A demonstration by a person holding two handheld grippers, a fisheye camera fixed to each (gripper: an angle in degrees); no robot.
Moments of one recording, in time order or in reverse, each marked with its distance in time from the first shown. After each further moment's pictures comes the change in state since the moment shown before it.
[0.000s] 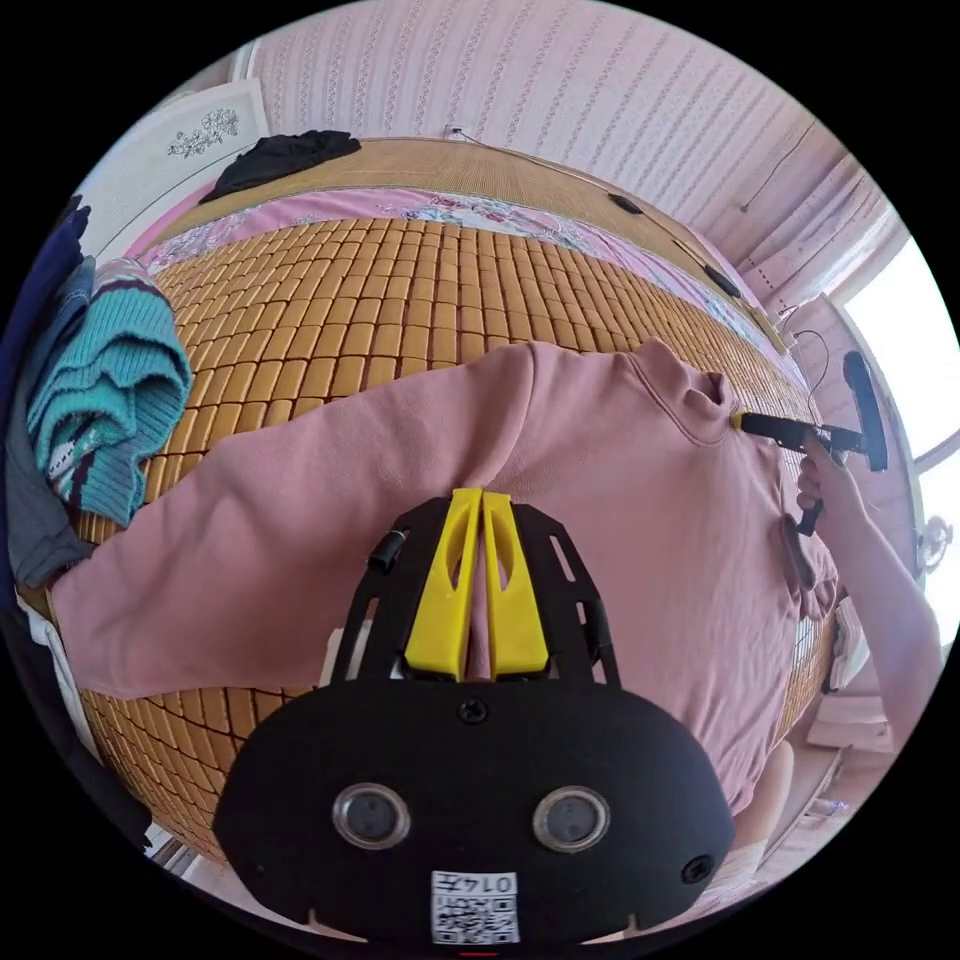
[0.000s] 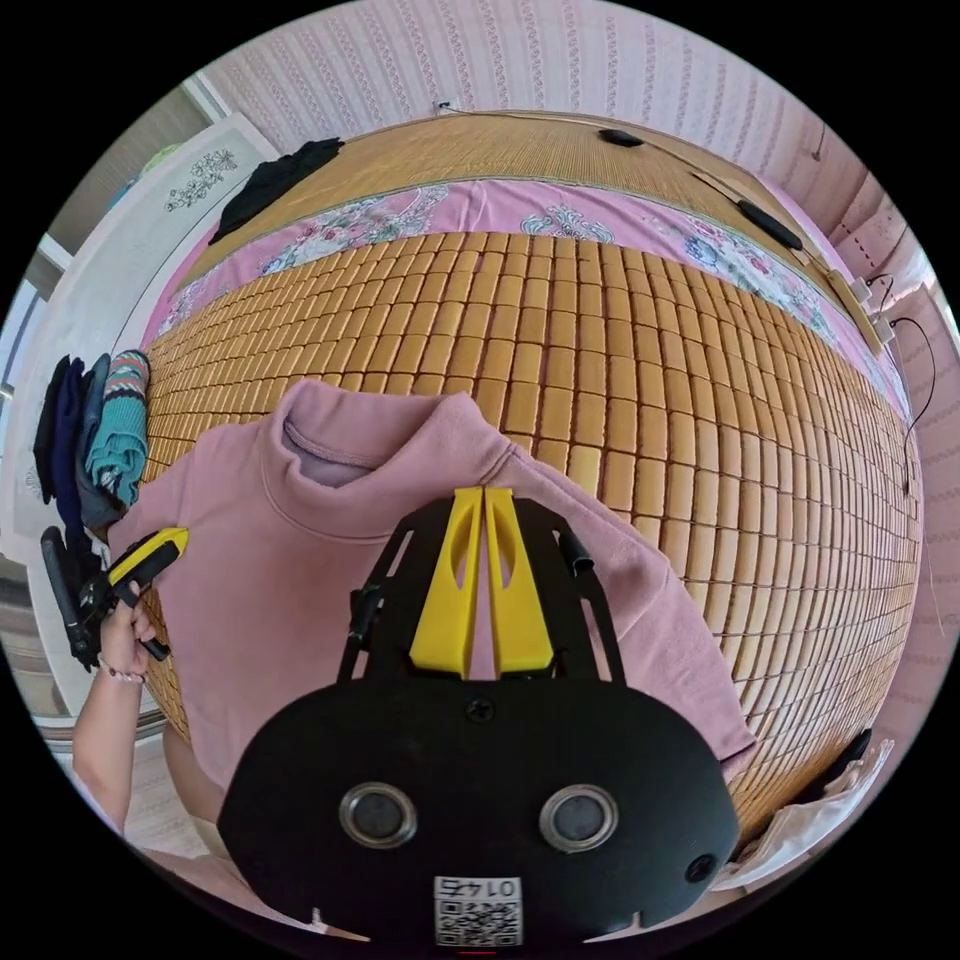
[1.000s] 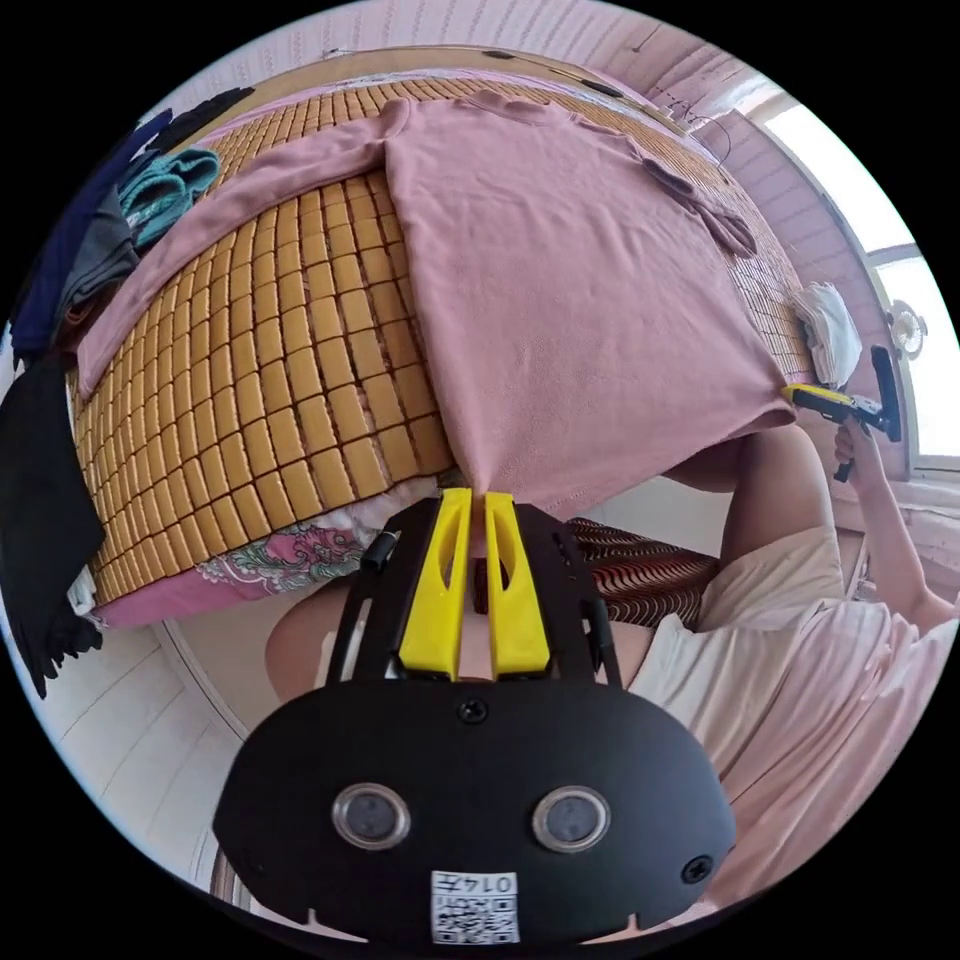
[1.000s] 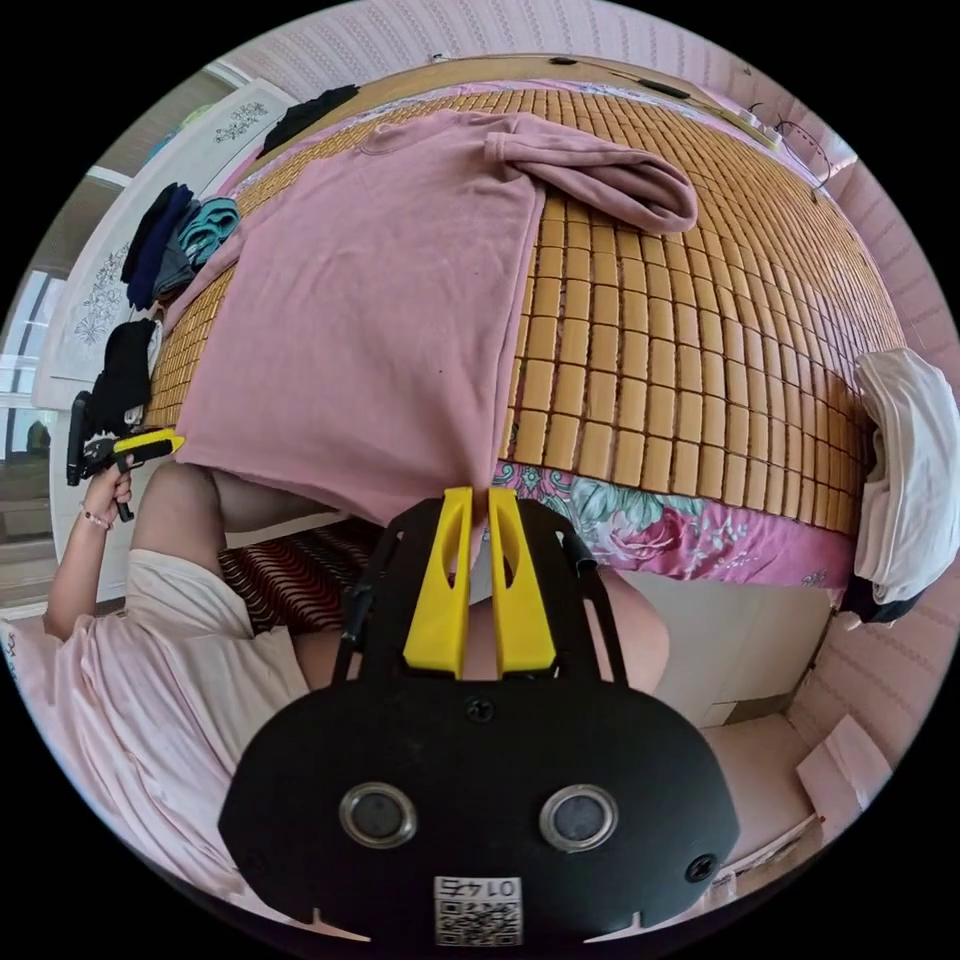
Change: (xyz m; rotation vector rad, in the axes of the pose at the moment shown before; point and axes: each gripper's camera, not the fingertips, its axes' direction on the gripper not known) left arm 0.063 0.314 0.015 -0.355 0.023 0.189; right arm 0.057 0.466 -0.131 -0.193 -0.054 0.003
